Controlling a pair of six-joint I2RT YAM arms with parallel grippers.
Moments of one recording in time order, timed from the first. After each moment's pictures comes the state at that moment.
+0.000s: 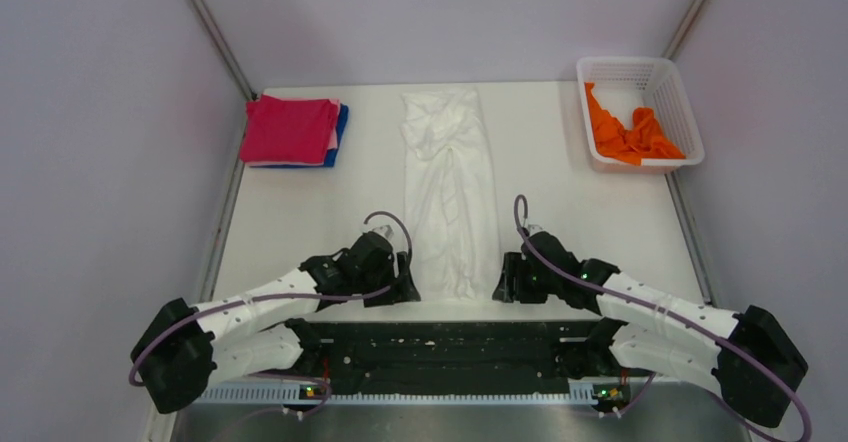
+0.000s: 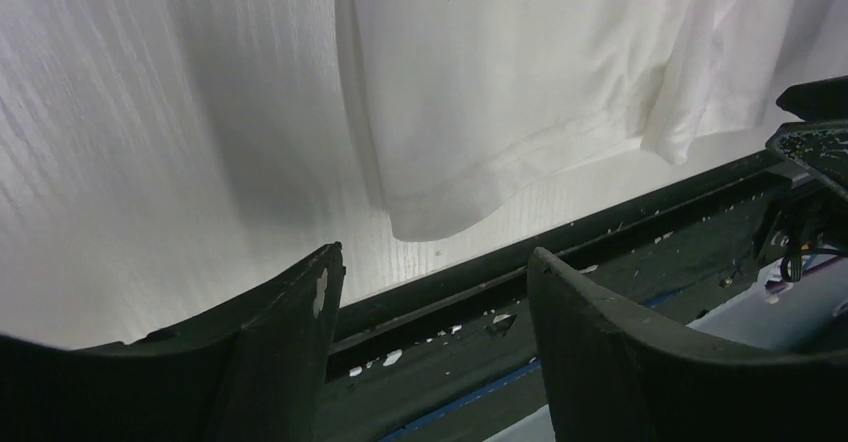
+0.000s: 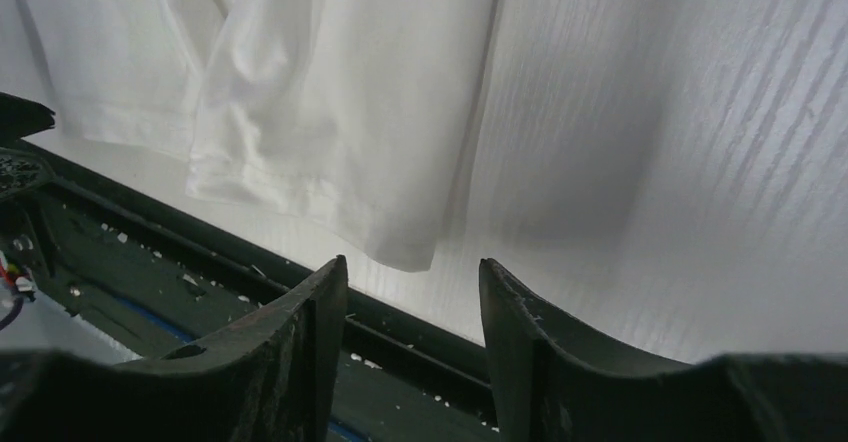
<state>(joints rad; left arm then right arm) -0.83 1.02 0.48 -0.41 0.07 -0.91 0.80 0.94 0.41 -0.40 -0.04 0.77</state>
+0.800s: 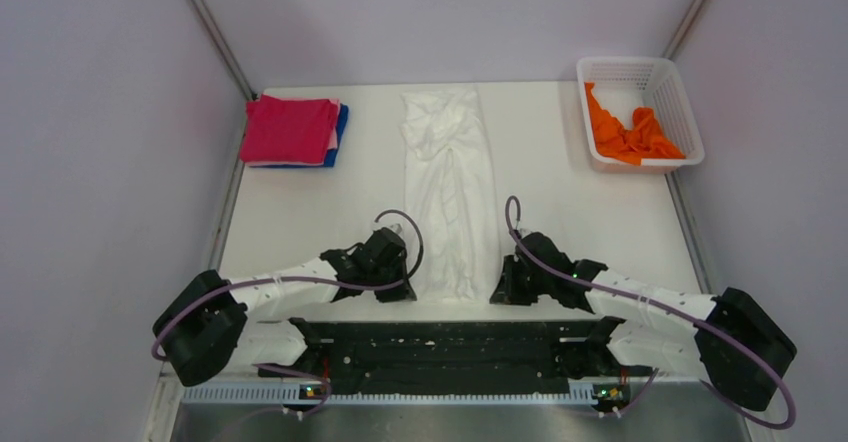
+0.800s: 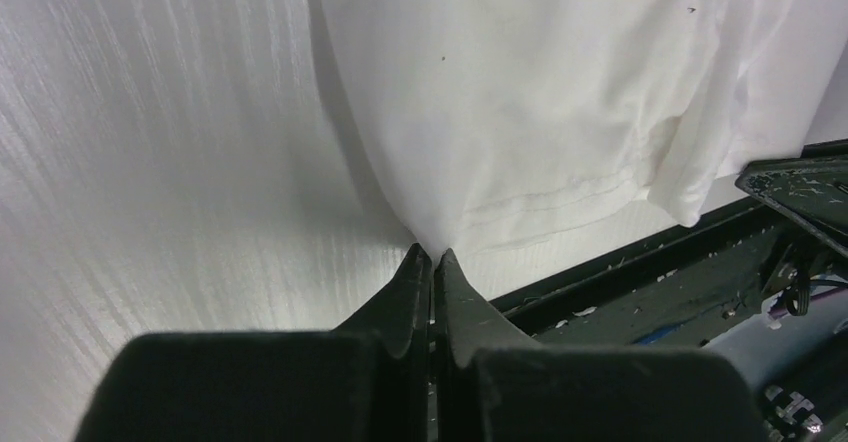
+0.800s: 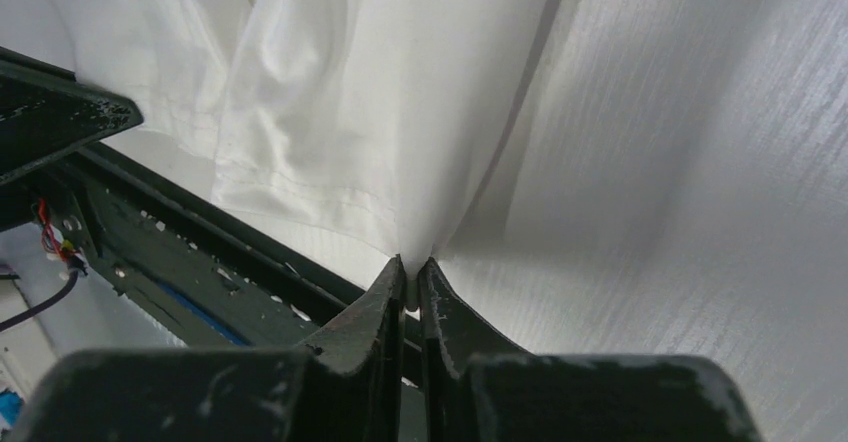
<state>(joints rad) -0.84 1.22 0.49 -0.28 0.09 -0.94 0.80 1.06 0.35 -0.22 -0.16 0.82</state>
